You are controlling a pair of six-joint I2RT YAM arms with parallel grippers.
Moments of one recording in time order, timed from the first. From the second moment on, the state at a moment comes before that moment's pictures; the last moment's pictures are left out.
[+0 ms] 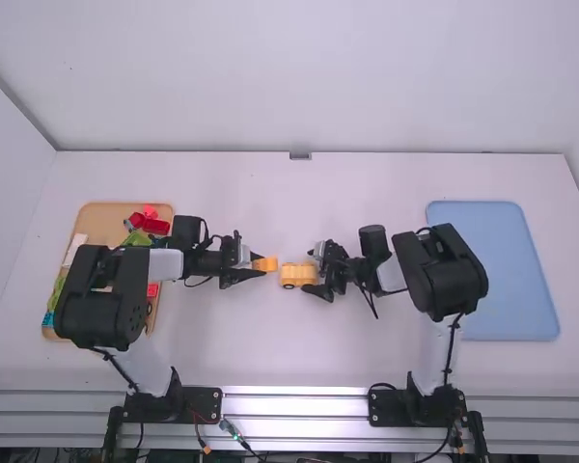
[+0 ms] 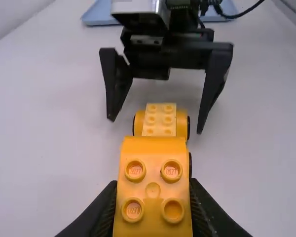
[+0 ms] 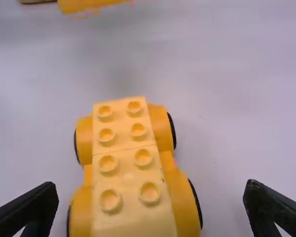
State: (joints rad) left arm 0.00 1.78 0.70 -0.01 1.18 1.20; right arm 0.28 2.09 0.67 0.57 -1.01 -0.76
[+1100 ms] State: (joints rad) left arm -0.23 1.78 0.70 0.16 0.97 0.95; right arm 0.28 2.11 0.68 0.48 -1.04 -0.93
